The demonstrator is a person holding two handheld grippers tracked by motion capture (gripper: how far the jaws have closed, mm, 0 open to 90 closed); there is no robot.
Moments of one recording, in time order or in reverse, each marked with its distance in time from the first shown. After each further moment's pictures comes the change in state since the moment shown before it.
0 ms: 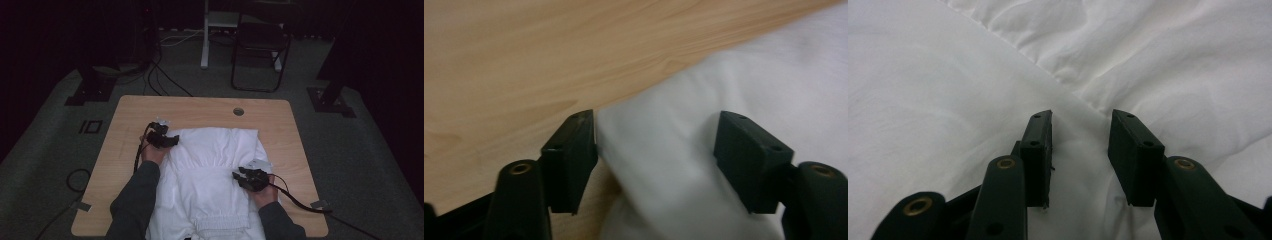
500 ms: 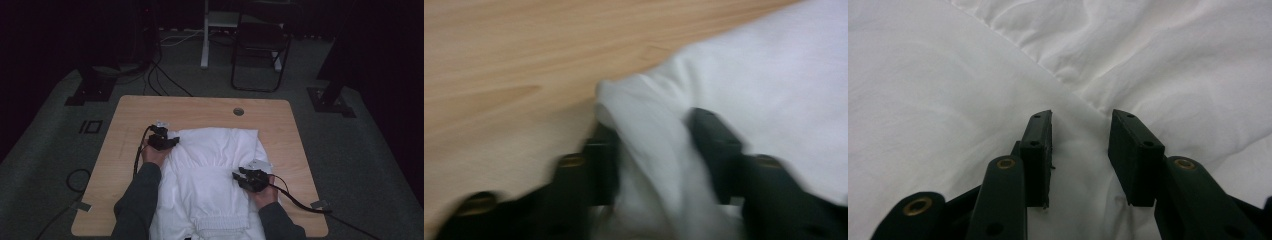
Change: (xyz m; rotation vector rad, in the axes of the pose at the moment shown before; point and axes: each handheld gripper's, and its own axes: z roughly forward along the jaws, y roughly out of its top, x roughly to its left) left arm 0.000 -0.014 0.004 -0.020 -0.147 -0.015; right arm 0.002 -0.001 -0.001 0.002 -0.004 -0.007
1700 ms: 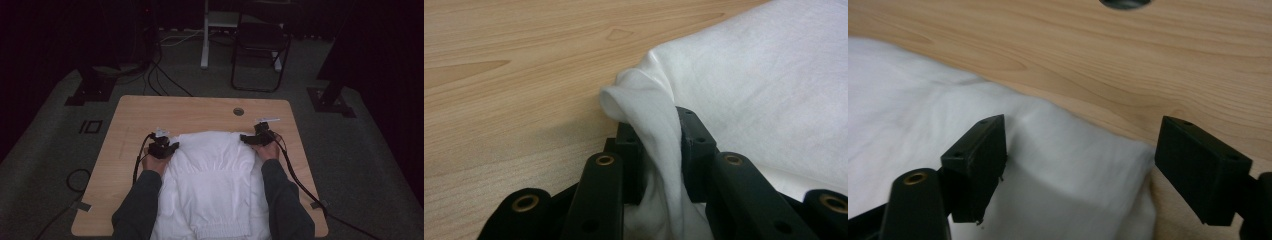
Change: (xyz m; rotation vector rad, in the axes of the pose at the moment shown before) left arm -0.014 -0.021 -0.011 -0.052 -0.010 0.025; right arm -0.132 0.083 0.066 0.078 -0.118 0.225
